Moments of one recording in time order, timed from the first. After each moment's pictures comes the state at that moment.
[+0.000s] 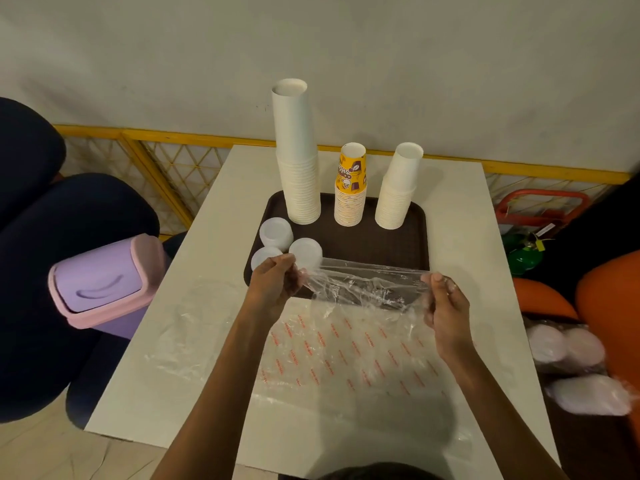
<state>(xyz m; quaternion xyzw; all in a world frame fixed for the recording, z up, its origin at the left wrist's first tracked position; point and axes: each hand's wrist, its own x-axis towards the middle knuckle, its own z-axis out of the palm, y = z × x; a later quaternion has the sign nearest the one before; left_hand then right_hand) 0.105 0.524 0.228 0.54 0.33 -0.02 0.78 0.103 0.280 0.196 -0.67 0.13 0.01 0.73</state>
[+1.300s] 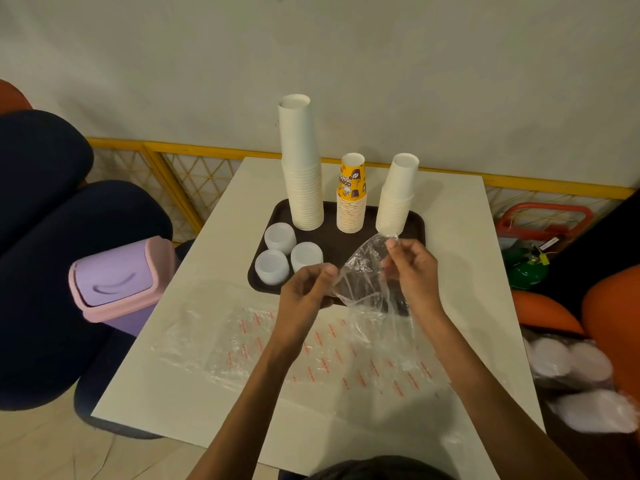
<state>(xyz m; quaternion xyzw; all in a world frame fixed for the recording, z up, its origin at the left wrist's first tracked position) 0.051 0.459 0.249 0.66 0.18 0.05 0.72 0.127 0.309 0.235 -0.69 0.01 -0.01 0.73</state>
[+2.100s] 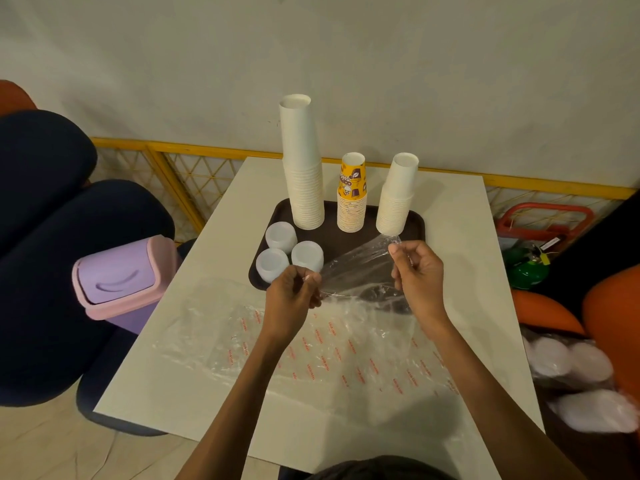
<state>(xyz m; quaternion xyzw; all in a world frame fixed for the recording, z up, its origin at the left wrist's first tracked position) 0.052 0.480 0.227 0.81 0.13 0.12 0.56 0.120 0.300 0.228 -0.73 -0.01 -0.05 0.68</state>
